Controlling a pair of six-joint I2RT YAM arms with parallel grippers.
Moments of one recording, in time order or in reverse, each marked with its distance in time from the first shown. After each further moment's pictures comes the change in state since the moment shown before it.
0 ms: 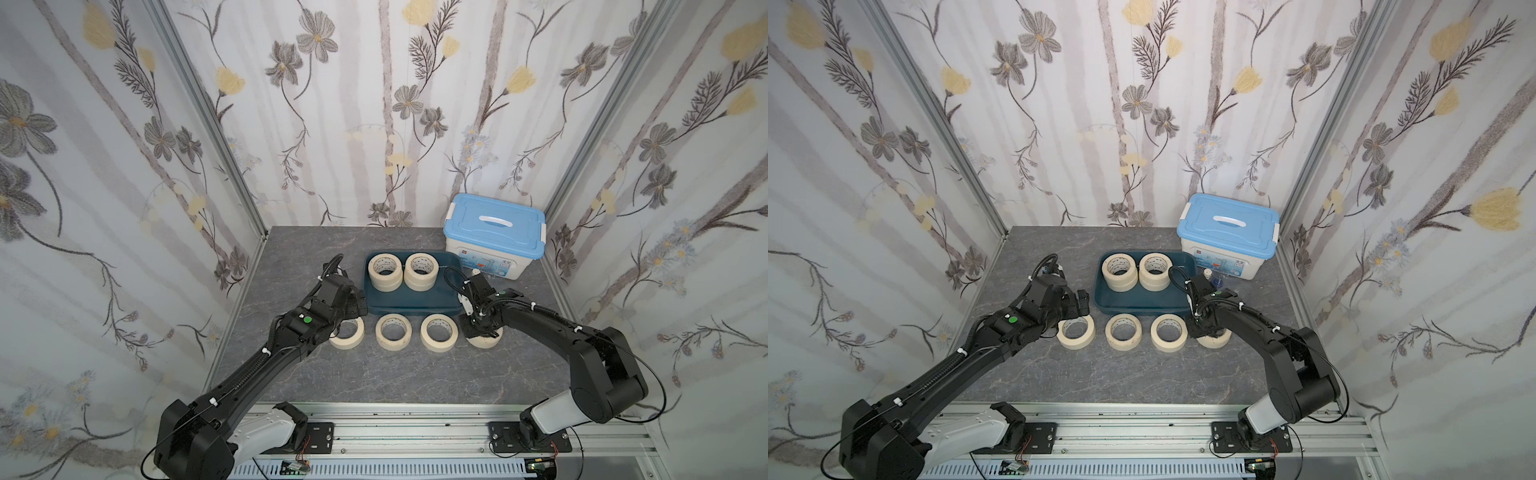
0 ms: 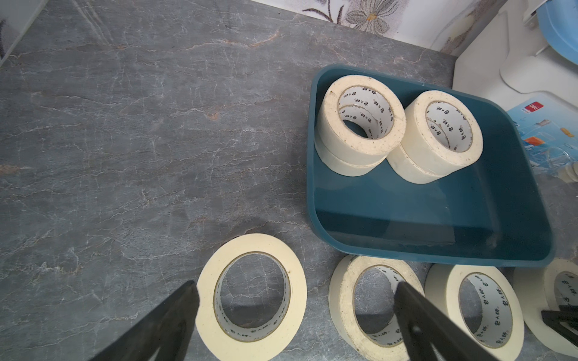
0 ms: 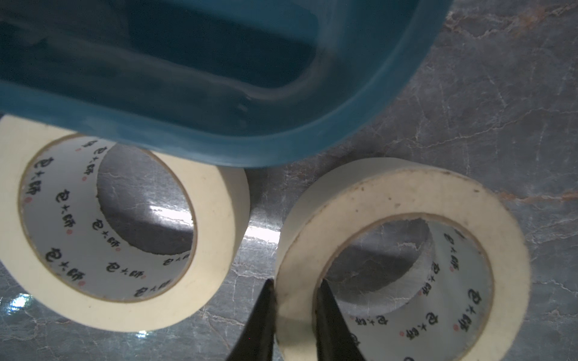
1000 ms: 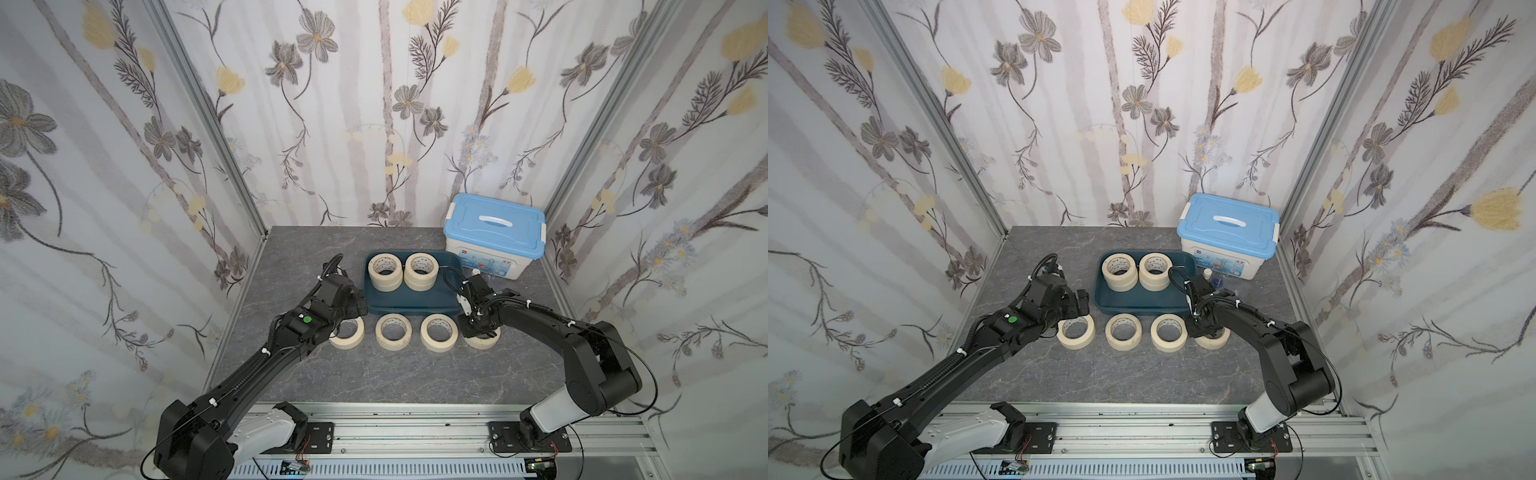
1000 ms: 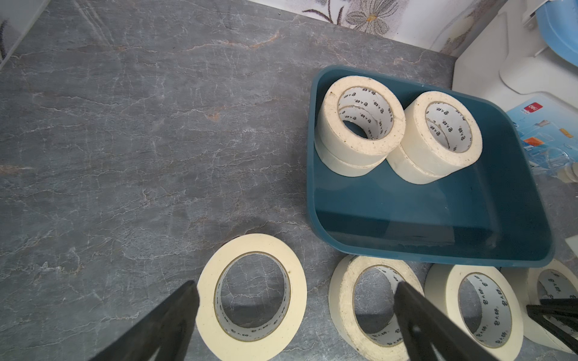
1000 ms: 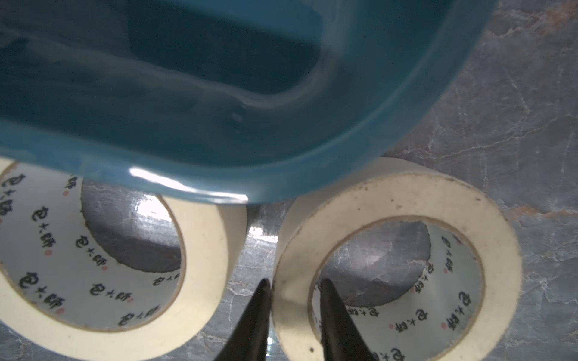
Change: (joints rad) left arm 0.000 -0.002 0.002 -0.003 -0.001 0.000; right arm -0.006 0.036 -0.006 0.041 -0.011 -0.004
